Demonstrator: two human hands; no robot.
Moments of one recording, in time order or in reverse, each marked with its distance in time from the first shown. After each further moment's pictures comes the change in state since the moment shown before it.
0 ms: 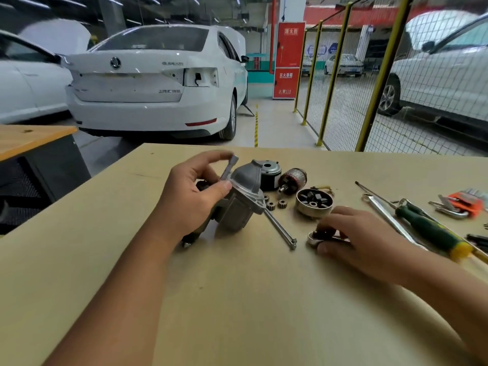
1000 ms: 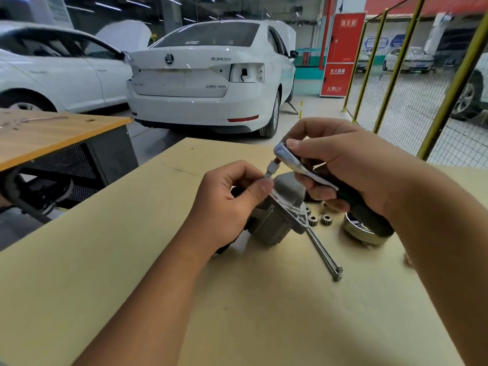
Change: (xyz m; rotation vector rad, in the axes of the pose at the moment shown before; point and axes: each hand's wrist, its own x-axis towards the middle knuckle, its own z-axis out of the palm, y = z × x) left_hand -0.003 0.007 0.008 0.039 0.052 -0.041; right_hand 0.122 -0.098 -0.074 1.137 -0.163 -0.017
